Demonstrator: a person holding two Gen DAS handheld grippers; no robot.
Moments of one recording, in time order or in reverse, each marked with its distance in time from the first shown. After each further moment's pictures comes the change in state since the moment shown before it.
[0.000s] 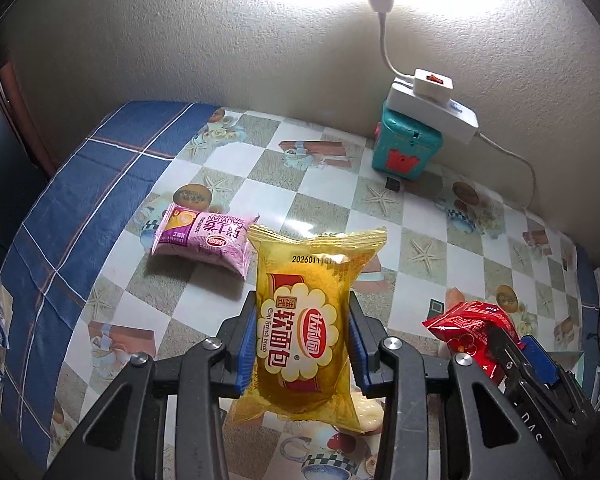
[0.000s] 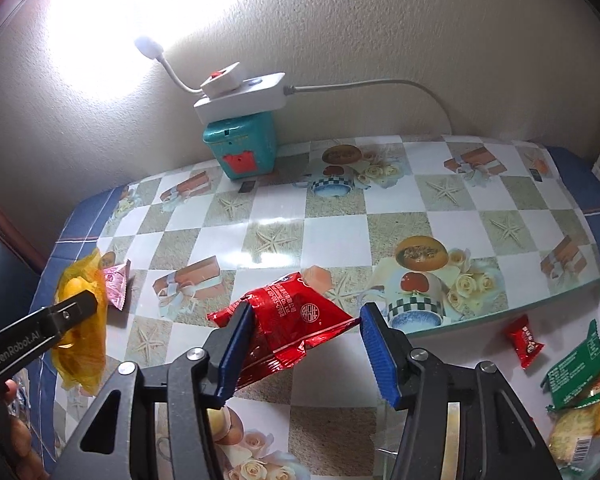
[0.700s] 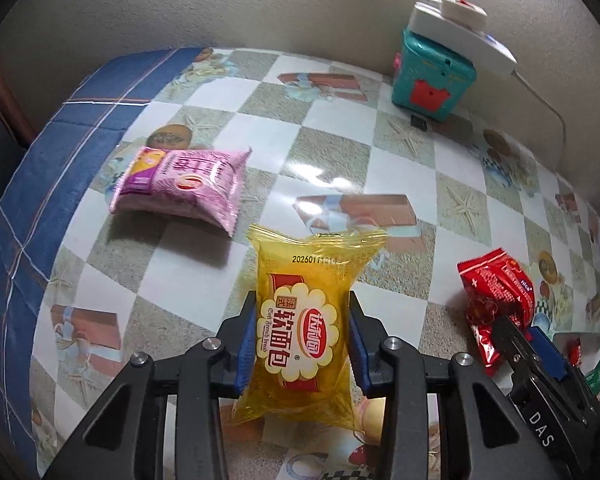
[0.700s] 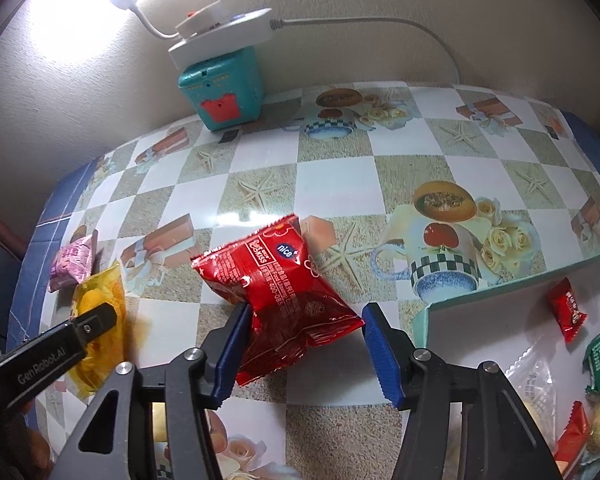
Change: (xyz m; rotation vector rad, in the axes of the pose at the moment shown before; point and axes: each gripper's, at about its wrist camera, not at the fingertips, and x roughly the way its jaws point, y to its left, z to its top) left arm 0.068 0.008 -0.024 0.007 0.135 0.017; right arm 0.050 0.002 -0.021 0.023 0.099 -0.020
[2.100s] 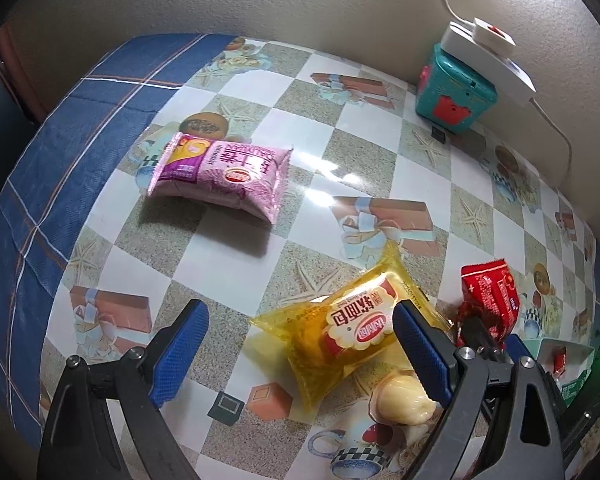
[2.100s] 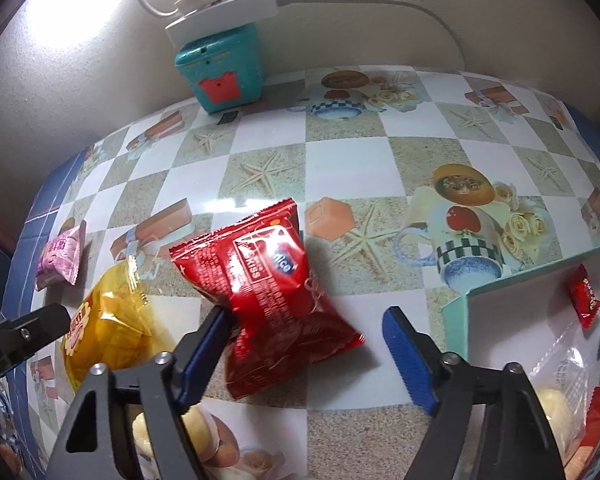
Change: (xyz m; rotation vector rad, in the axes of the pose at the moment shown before) left arm -0.014 0.022 0.005 -0.061 0.052 -0.019; right arm 0.019 0.012 -0.005 0.014 0.030 -0.041
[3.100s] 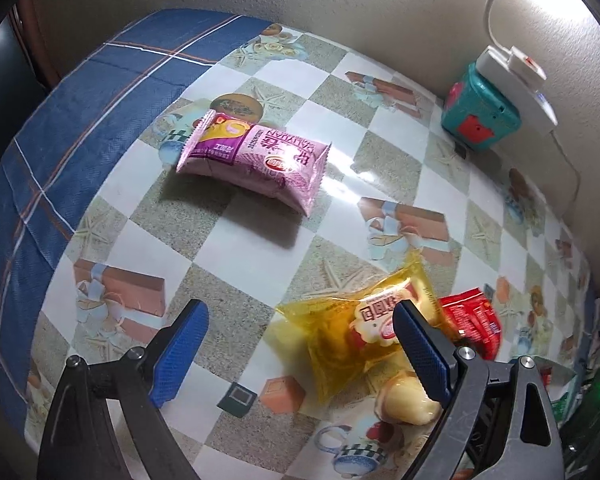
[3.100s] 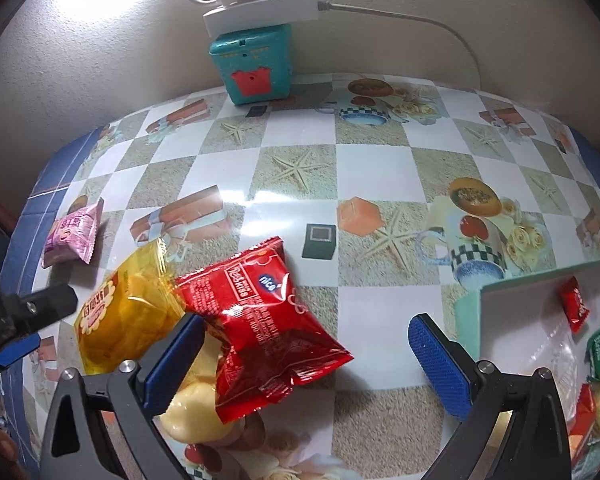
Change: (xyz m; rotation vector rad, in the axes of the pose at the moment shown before) left arm -0.001 0.023 0.002 -0.114 0.025 -0.007; right arm -0.008 0.026 -0.001 -0.078 0.011 -0.024
